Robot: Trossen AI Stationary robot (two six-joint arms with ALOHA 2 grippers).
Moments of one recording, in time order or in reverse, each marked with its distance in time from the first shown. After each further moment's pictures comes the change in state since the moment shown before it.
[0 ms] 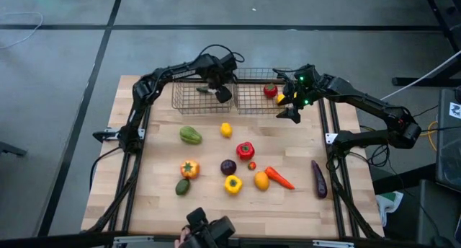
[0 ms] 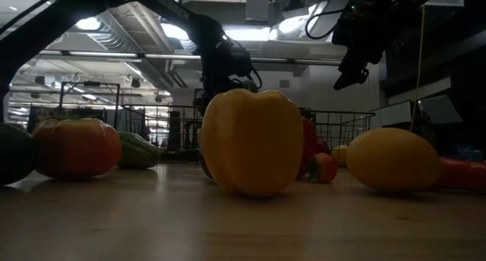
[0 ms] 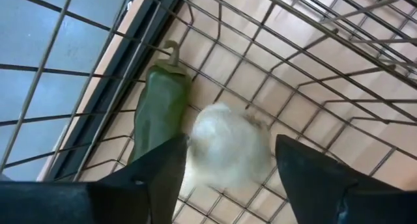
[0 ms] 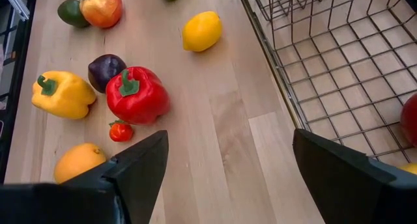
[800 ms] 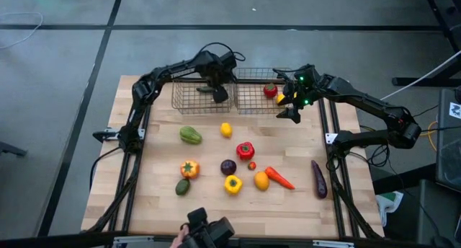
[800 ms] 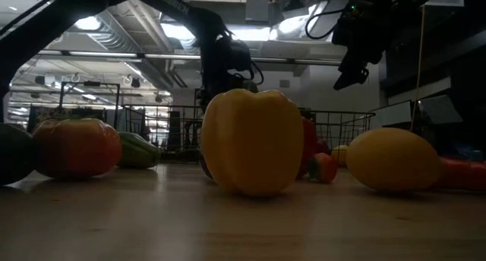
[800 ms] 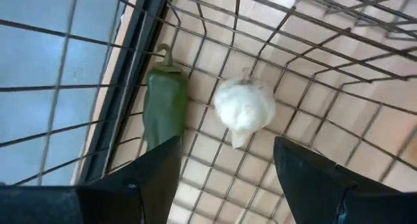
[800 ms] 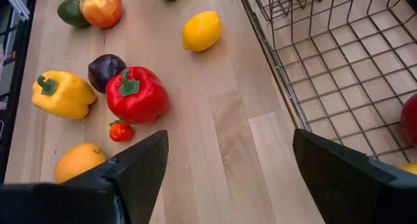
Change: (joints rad) left arm -0.002 -0.006 0.067 -0.109 -0.001 0.176; right arm 0.000 0.000 0.000 0.000 0.000 0.000
